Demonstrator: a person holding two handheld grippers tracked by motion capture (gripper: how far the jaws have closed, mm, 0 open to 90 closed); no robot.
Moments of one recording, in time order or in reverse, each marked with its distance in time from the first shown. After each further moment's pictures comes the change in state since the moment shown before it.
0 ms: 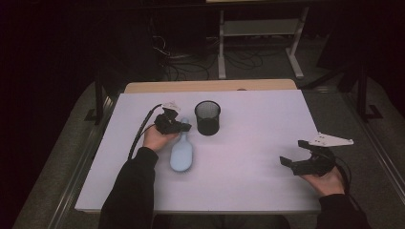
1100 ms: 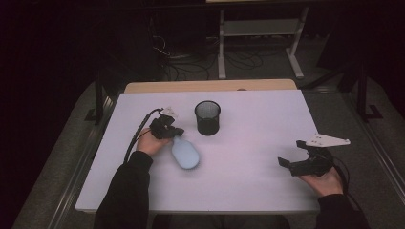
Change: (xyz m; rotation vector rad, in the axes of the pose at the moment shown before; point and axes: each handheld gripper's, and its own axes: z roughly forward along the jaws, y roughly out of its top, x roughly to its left) left arm -0.004 -0.019 -0.011 0.099 0.116 0.061; right arm 0.006 0.002 0.003 0.023 -0.008 -0.024
